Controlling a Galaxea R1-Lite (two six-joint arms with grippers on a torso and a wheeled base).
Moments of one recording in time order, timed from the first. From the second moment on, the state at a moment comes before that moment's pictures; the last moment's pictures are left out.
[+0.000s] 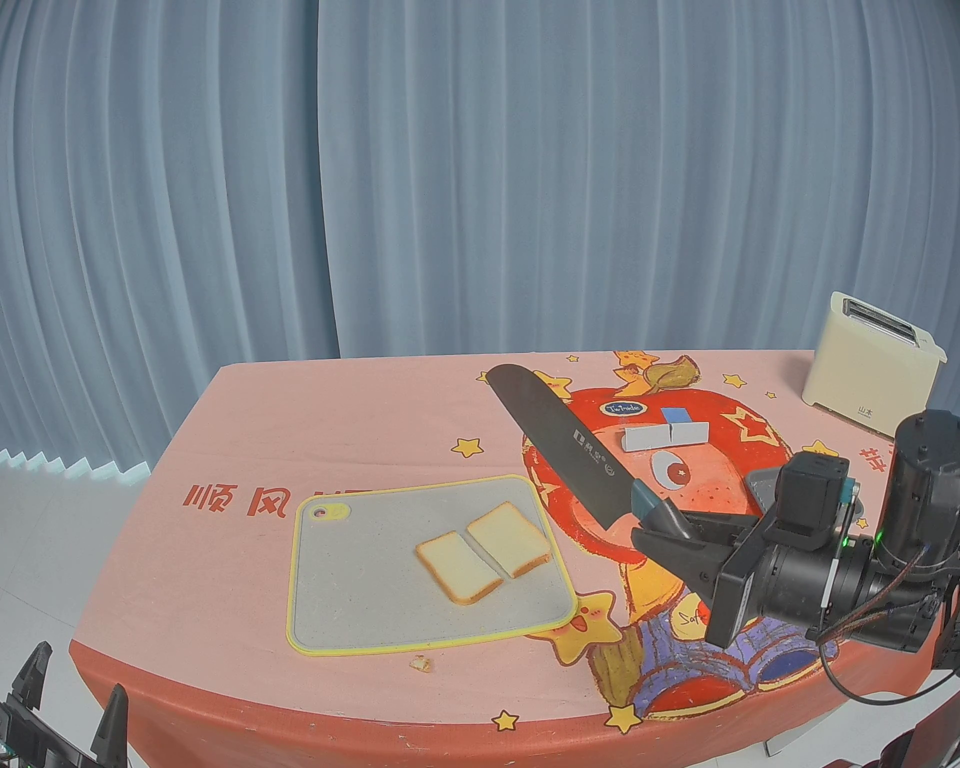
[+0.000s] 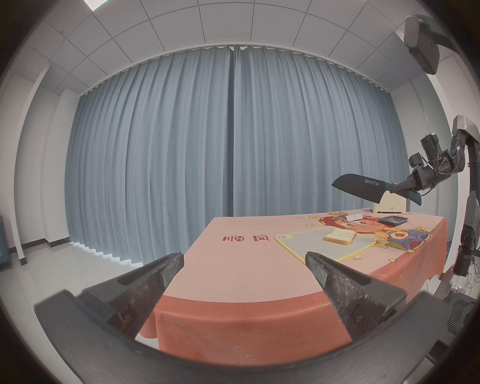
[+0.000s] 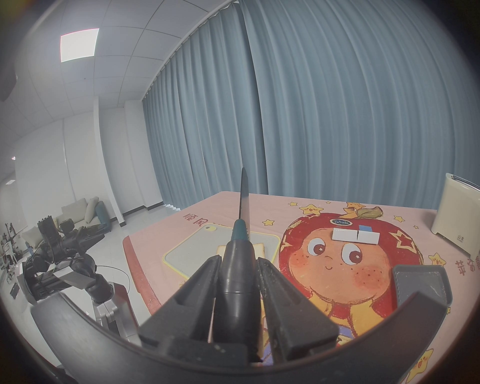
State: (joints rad) left arm -0.01 0.02 -0.02 0.00 -0.02 0.01; right arm 0.85 1.43 -0.52 -0.59 -0.12 0.18
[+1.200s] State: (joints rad) left arm 0.00 0.02 -0.02 0.00 -0.02 0.01; right arm 0.74 1.44 -0.55 -0.59 -0.12 0.18
